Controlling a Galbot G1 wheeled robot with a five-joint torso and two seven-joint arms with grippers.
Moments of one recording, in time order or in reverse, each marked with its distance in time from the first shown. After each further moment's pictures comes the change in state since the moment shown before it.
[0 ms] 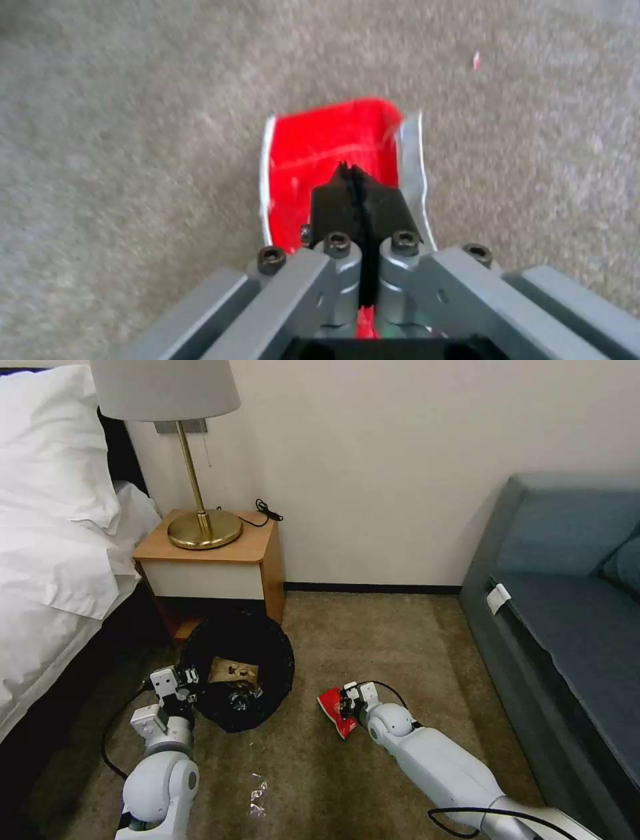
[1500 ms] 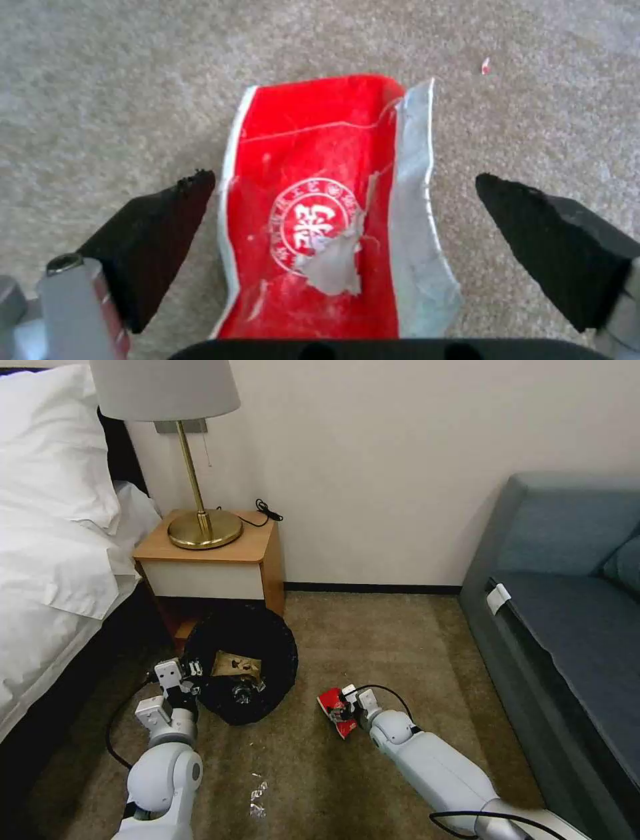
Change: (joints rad) left arm -0.030 -0.004 0.016 -0.004 0.018 0.016 -0.001; right arm 0.000 0.048 0.010 -0.191 -0.232 0.197 -0.129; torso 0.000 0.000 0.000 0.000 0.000
